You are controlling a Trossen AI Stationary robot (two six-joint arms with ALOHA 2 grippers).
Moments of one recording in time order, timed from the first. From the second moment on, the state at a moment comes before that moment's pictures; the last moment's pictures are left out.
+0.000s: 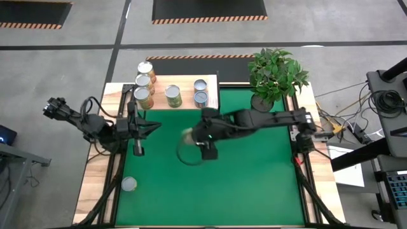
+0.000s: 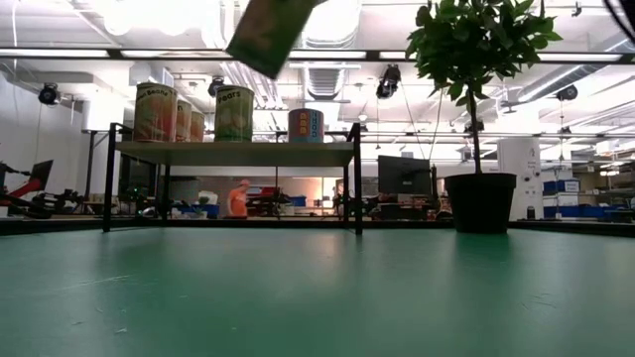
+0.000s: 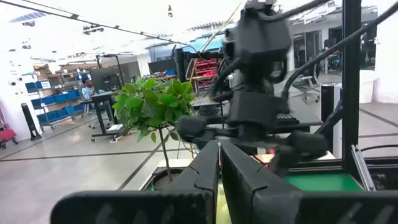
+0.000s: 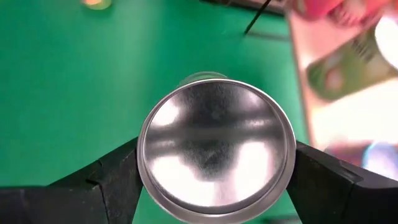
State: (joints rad) left arm -0.46 0.70 0.75 0.12 -0.64 0.23; right arm 0.14 1.95 2.15 -1.05 0.24 -0.05
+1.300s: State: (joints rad) left arm -0.46 0.68 0.75 0.10 -0.64 0.31; right arm -0.15 2.17 2.35 -0.94 0.23 -0.36
